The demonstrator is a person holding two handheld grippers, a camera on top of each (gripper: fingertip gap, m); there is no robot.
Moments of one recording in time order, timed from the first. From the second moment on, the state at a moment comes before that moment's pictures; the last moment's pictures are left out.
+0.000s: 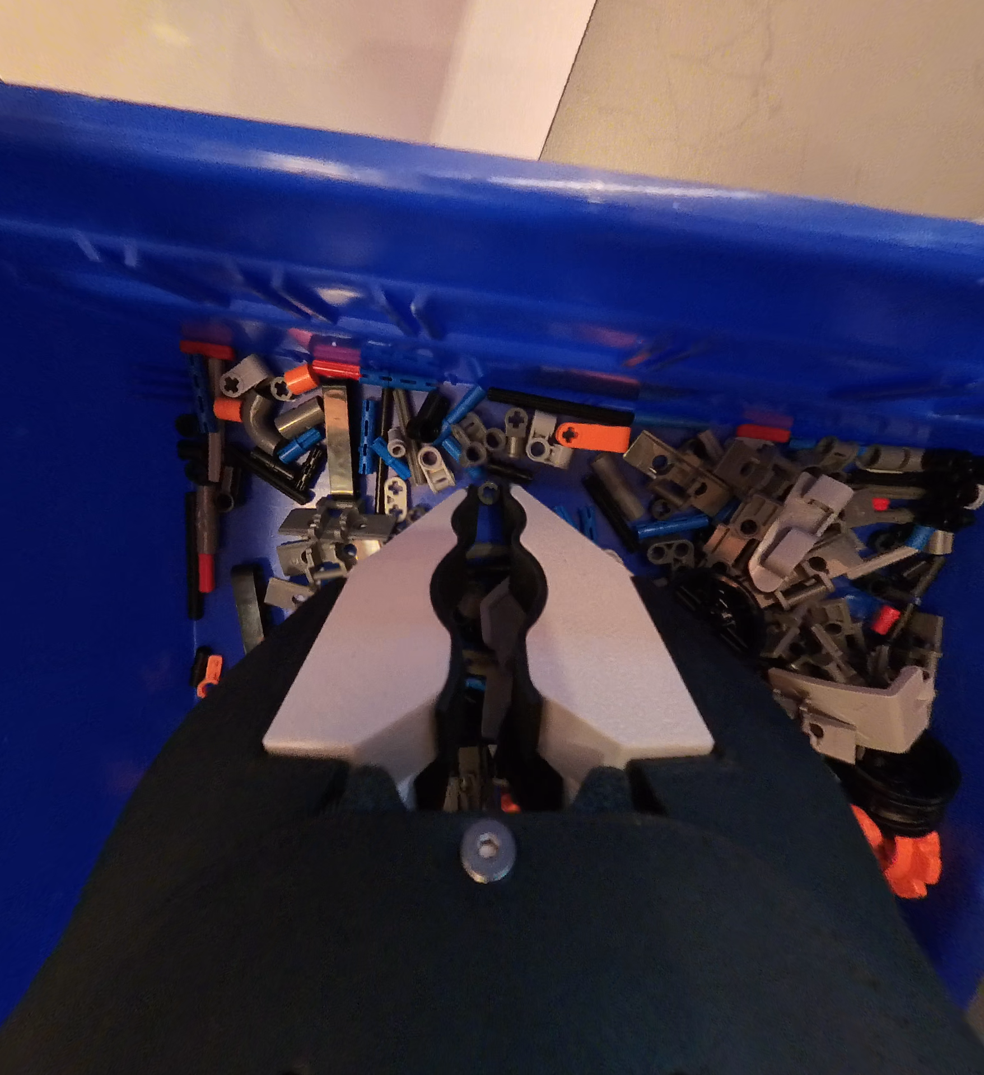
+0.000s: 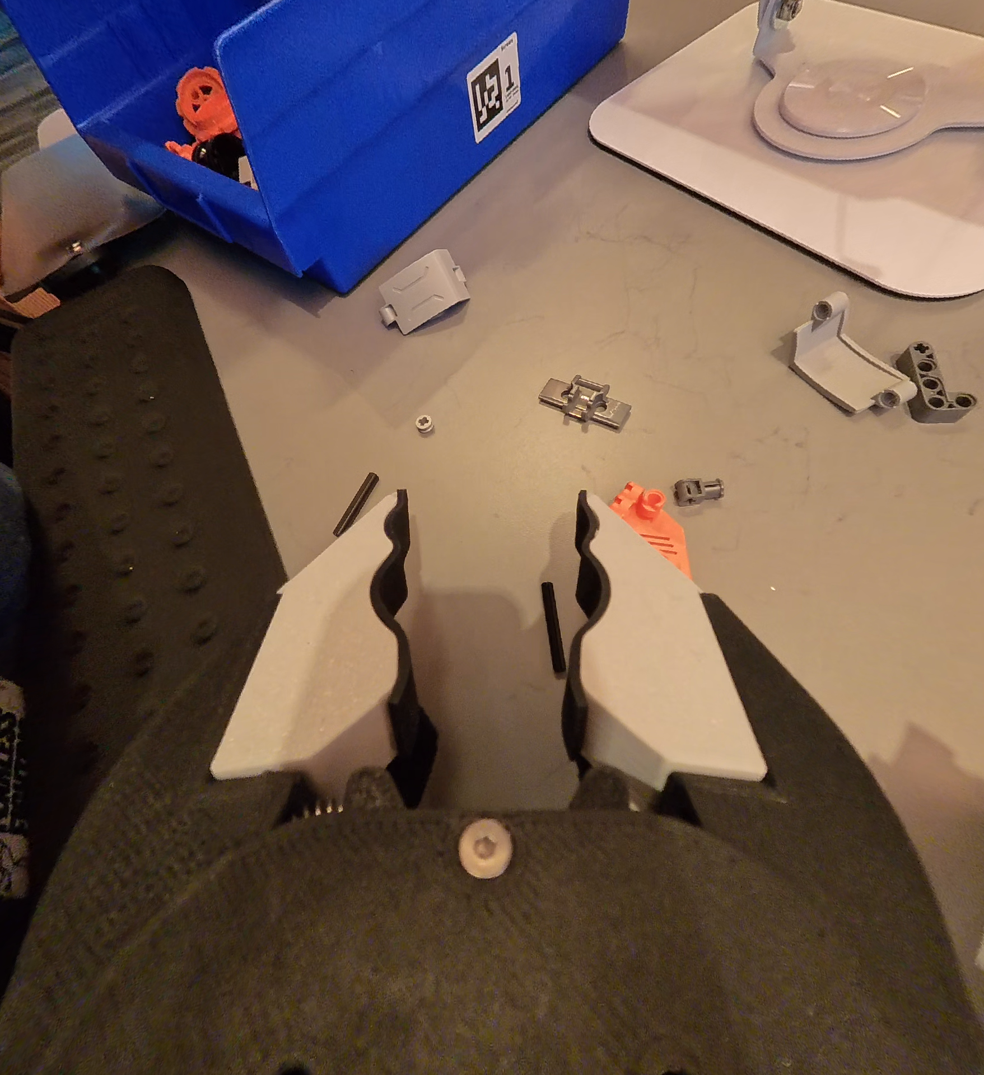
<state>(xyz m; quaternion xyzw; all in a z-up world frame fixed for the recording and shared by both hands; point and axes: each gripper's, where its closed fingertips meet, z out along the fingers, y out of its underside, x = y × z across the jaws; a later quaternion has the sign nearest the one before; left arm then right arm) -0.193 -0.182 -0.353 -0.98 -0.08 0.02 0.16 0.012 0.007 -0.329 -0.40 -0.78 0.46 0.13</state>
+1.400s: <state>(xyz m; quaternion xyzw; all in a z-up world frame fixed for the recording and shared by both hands) -0.038 -0.054 -0.216 -0.89 -0.10 0.05 0.43 0.004 0.029 -0.314 -0.44 -0.73 0.51 0.14</state>
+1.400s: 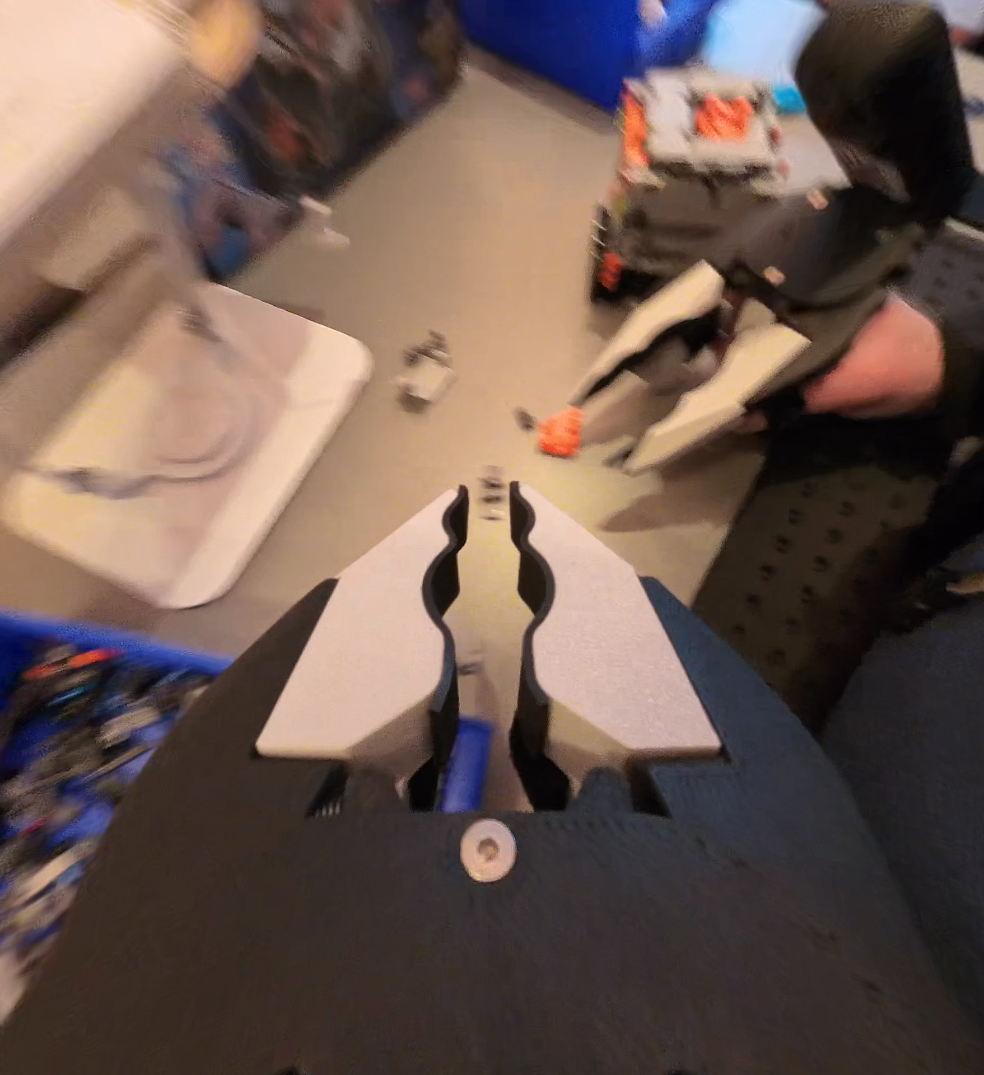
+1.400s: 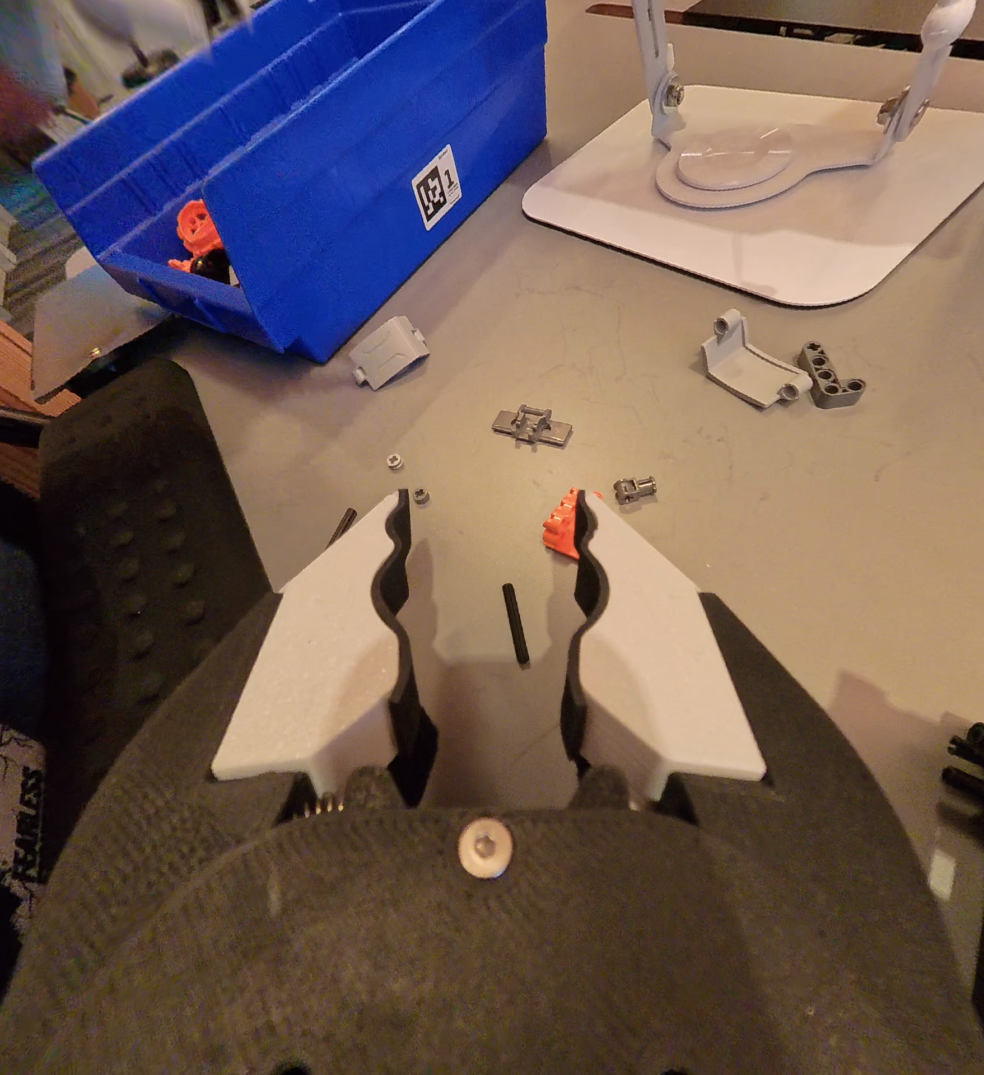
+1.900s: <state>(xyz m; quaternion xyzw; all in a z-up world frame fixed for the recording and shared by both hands) -0.166 -0.161 -0.306 -0.94 -0.16 0.01 0.30 0.004 0.025 -0.325 -0.44 -0.75 0.47 0.13</state>
